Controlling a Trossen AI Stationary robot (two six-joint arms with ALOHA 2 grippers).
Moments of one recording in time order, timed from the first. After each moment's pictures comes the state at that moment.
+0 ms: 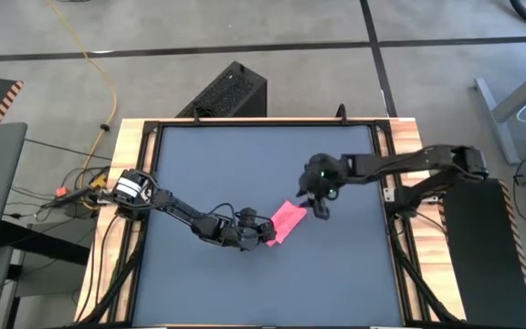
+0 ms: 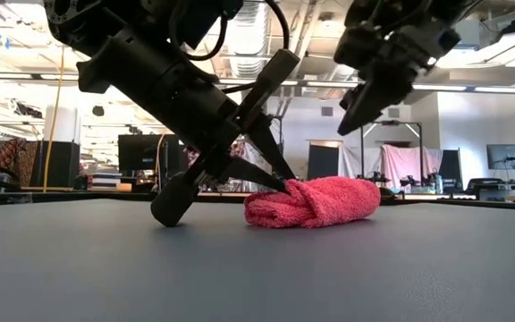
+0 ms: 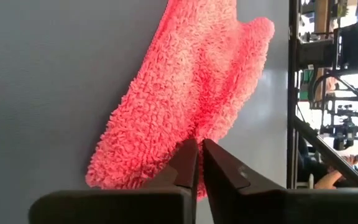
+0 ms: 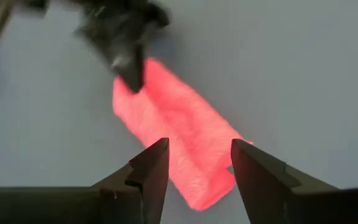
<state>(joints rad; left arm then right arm) -0.29 1.98 0.97 0.32 -0.46 -1.71 -0.12 1.31 0.82 -0.32 -0.25 -0.07</state>
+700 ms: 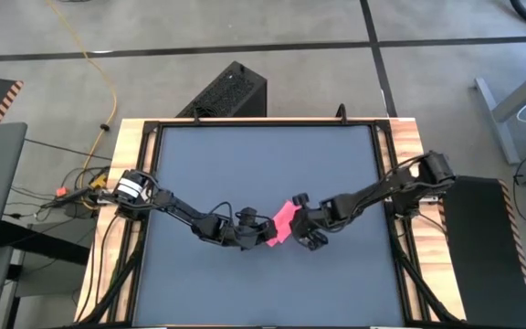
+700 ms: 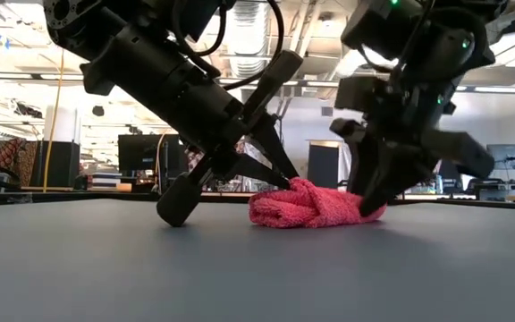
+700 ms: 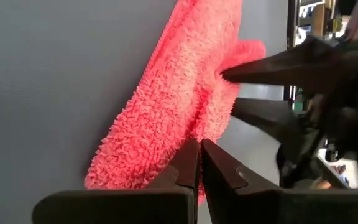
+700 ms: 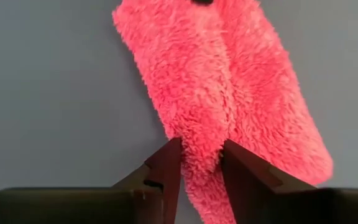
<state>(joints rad) -0.29 1.98 0.96 0.46 -0.48 -1.72 0.24 1.65 0.82 -0.20 0.22 -0.22</state>
